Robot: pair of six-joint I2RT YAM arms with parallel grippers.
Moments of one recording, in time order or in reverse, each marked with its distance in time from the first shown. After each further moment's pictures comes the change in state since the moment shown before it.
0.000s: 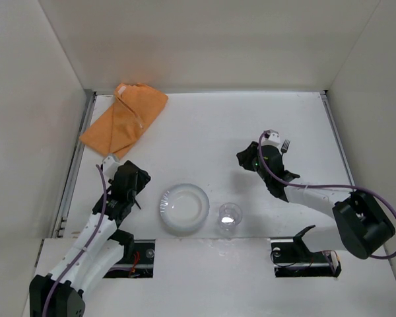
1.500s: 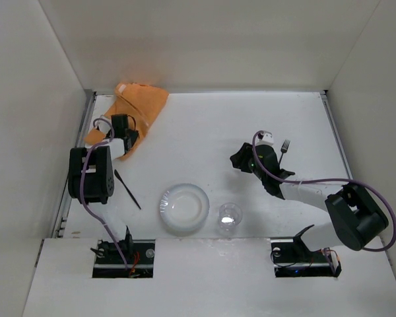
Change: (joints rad) left arm 0.369 1.150 0.618 0.450 0.188 -0.080; right arm 0.014 0.077 0.027 -0.012 -0.057 -0.003
